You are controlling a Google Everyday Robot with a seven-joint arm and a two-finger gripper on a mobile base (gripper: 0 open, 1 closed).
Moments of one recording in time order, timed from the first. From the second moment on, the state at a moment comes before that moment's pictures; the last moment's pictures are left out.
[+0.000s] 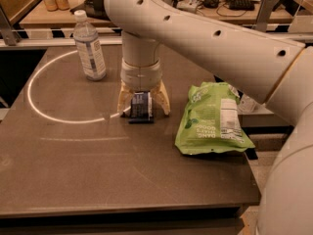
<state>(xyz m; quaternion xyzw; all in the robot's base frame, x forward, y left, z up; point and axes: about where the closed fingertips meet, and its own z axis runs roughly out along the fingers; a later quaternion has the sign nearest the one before) 0.534 0.030 0.819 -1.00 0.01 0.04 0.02</state>
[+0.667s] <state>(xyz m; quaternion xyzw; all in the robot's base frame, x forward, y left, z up) 0.534 0.031 0.832 -1.00 0.01 0.04 0.02</state>
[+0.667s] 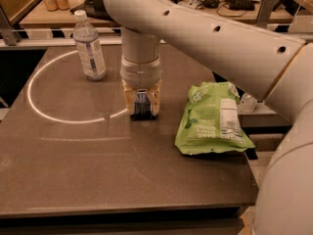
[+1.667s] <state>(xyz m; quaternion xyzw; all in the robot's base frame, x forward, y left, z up) 0.518 0.070 0.976 -0.98 0.09 -0.04 0.16</state>
